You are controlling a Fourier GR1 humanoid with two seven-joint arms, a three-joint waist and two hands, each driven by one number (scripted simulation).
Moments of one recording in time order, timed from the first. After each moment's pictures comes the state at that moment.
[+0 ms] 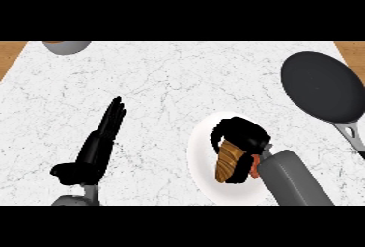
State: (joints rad) left arm -0.03 0.08 -0.16 -1.57 0.03 0.05 -0.10; right arm -0.39 -0.17 0.32 -1.20 0.90 0.37 -0.36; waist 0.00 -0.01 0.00
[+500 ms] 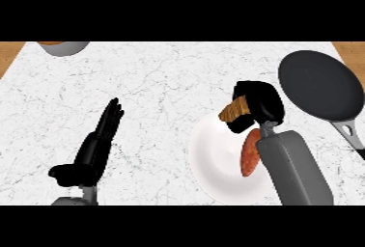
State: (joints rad) left arm -0.02 0.08 -0.16 -1.58 0.03 0.06 -0.10; right arm -0.50 -0.07 0.08 -1.25 1.08 0.08 0.30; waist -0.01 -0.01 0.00
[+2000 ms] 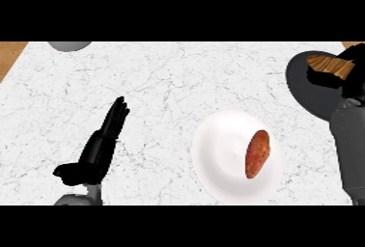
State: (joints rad) left arm -0.04 0.06 -0.16 -1.57 0.01 0.03 -0.11; right arm -0.63 -0.31 -0.35 -1.01 1.03 -0.56 0.29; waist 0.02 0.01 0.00
